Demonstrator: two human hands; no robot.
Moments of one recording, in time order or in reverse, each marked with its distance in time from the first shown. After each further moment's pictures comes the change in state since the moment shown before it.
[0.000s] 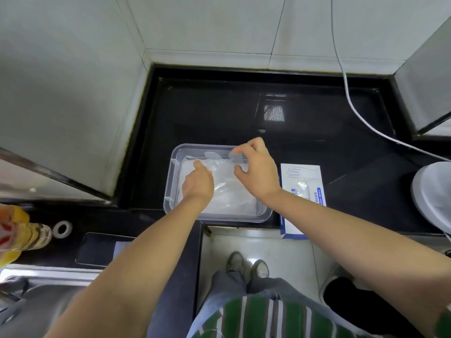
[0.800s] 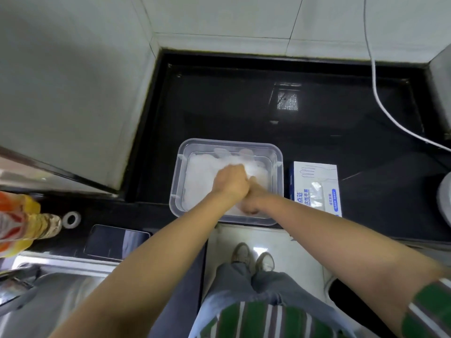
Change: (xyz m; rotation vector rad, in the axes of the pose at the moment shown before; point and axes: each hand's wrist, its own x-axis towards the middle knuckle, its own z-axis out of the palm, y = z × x) left_hand -0.013 0.046 0.008 0.201 -0.182 0.301; right_hand -0.002 0.031 0.076 -0.431 -0.936 0.293
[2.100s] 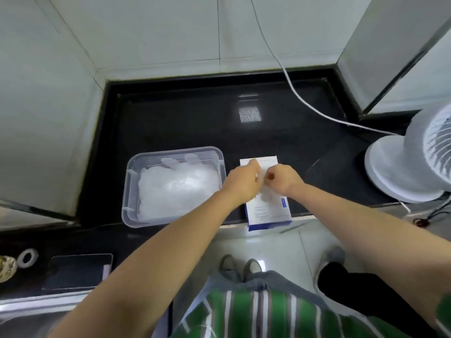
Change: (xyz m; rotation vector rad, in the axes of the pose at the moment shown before) left_hand -0.033 0.129 0.024 -0.091 -0.113 0.292; right_hand -0.097 0.171 -0.025 0.373 0.445 0.177
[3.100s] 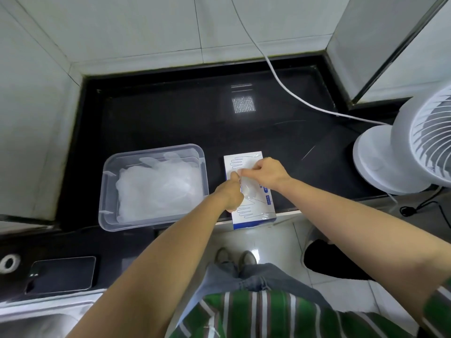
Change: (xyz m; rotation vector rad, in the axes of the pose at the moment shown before) left_hand 0.031 -0.016 0.049 0.002 -0.335 -0.251; right_hand 0.008 0.008 -0.004 0.341 0.002 0.081
